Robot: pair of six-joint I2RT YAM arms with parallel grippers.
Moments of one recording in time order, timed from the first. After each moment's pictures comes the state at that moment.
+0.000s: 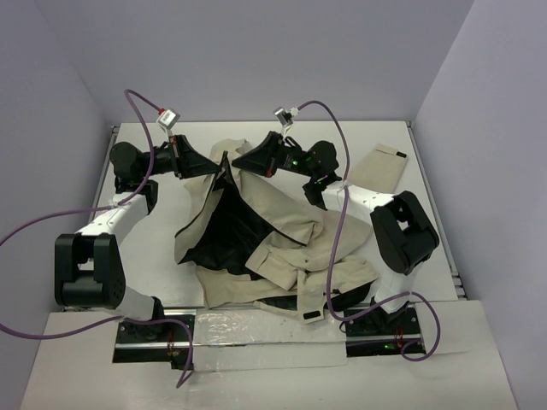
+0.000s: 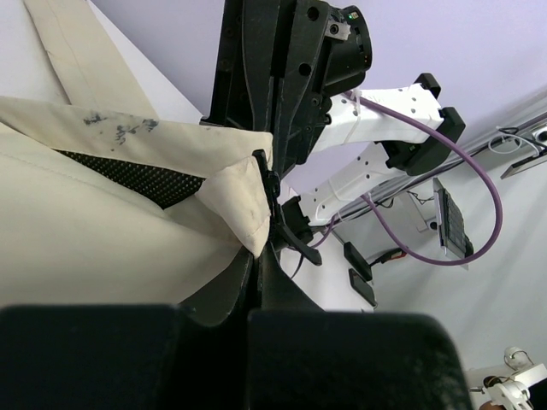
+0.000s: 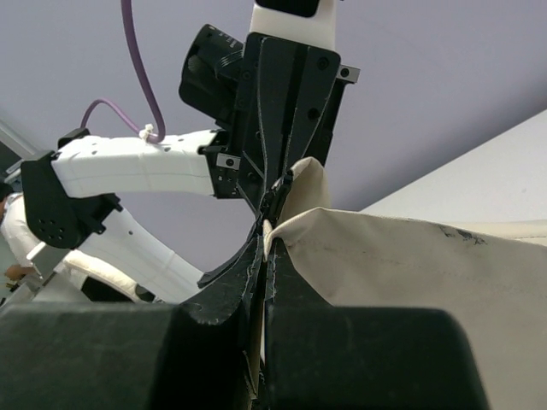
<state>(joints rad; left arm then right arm) -0.07 1.48 0.92 0.99 1.32 -1.28 0.56 1.77 1.13 1.12 -0.85 1.02</state>
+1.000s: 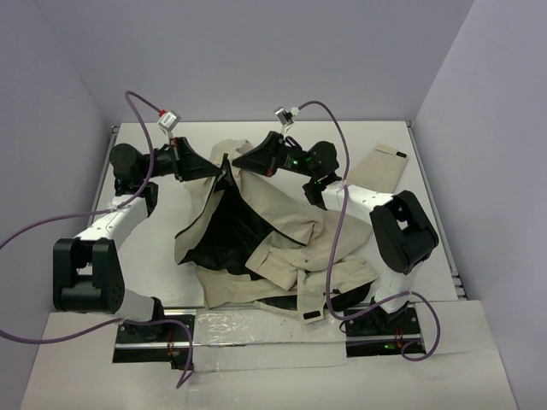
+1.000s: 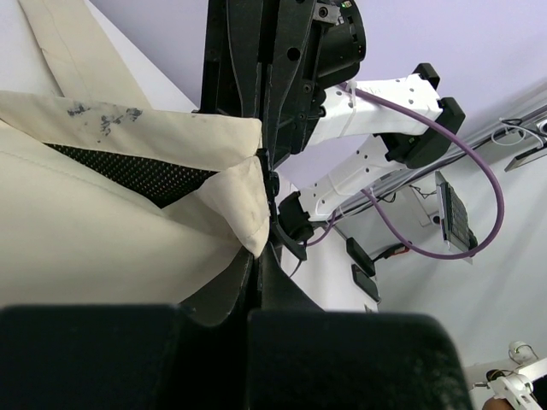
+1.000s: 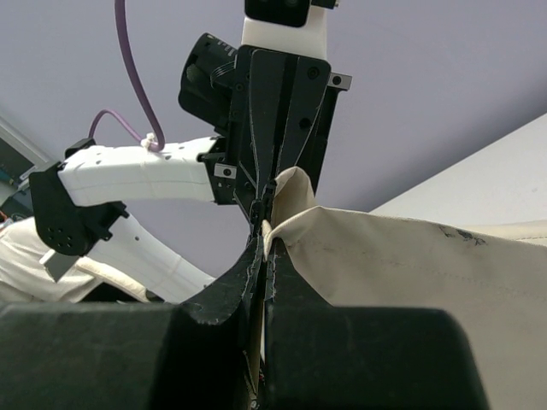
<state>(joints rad) -0.07 1.45 0.90 0.96 1.32 -1.25 0.55 1.77 1.13 1.14 -0.85 1.06</state>
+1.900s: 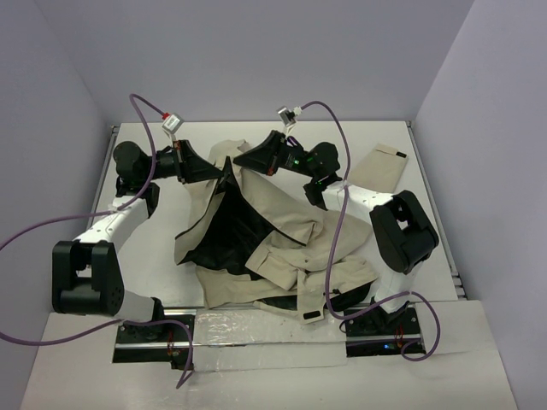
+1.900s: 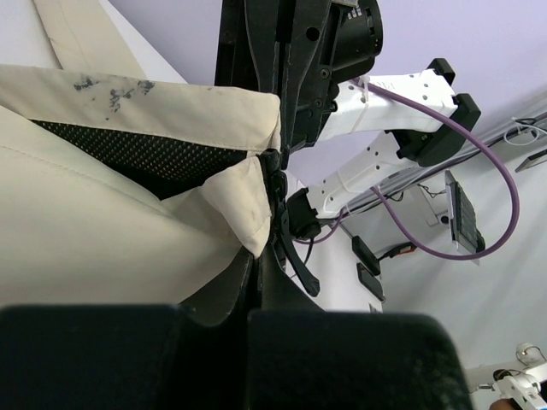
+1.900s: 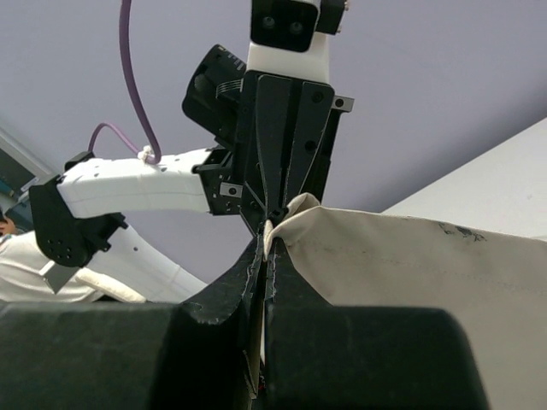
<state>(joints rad) -0.09 1.43 0.90 0.83 1.31 -1.13 0.55 1.77 1.12 1.17 -0.83 1.08</state>
